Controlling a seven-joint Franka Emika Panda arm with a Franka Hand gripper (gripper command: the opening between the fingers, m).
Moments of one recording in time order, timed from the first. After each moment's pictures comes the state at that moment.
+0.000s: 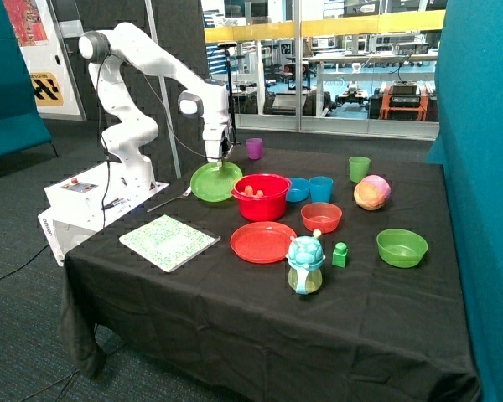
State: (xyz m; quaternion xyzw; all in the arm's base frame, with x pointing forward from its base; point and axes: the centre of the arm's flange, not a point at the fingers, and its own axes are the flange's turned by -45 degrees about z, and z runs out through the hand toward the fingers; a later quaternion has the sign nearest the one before) arm 0.415 0.008 0.368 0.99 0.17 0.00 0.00
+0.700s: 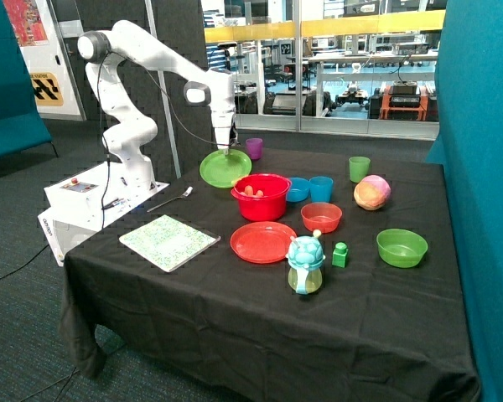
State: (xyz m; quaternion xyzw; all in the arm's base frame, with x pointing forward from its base) arm 0.415 0.060 0.397 0.97 0.24 0.00 0.00
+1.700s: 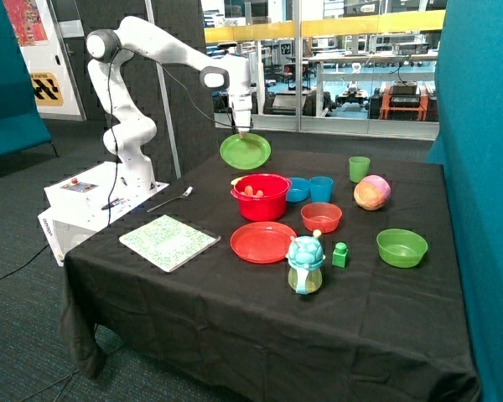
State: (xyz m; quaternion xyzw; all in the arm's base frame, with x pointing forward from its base) arm 0.443 0.134 0.440 0.95 0.32 0.00 0.00
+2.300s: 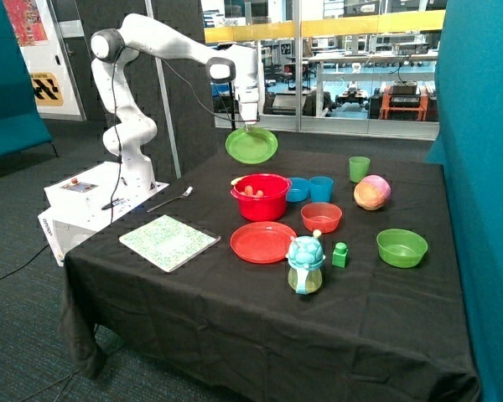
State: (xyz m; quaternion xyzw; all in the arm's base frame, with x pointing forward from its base) arm 0.479 0.119 0.470 0.95 0.30 0.00 0.00
